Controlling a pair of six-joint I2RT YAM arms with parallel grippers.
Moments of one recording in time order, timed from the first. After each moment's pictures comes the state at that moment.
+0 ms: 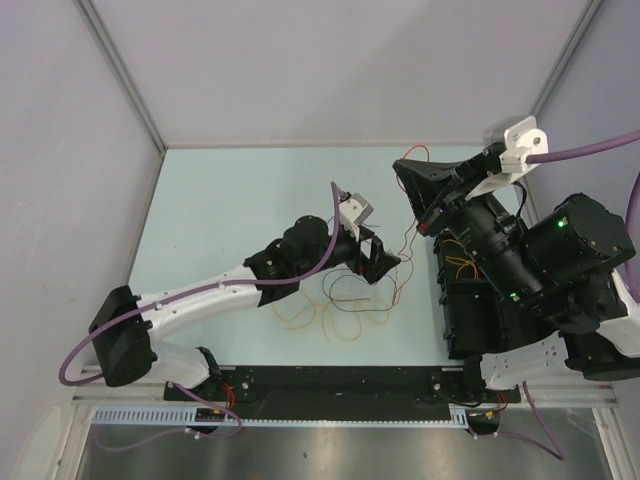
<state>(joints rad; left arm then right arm) -1.00 1.35 1.00 0.20 0.08 -0.26 1.52 1.16 1.92 -0.39 0.88 -0.21</state>
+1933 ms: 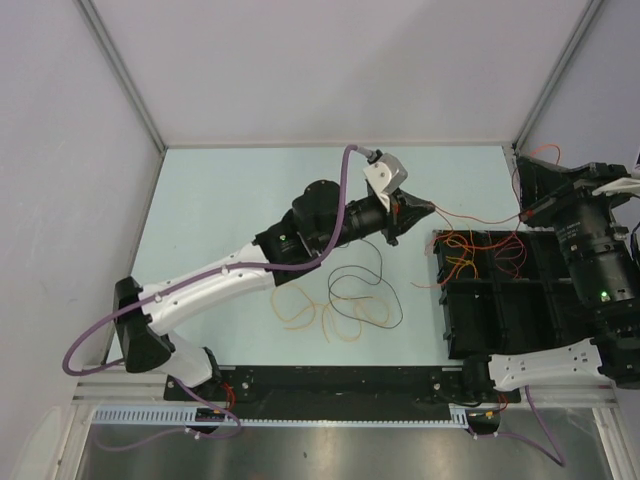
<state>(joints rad) -1.09 1.49 1.47 0.13 0.10 -0.11 1.53 0.86 1.62 0.00 1.30 -0.43</state>
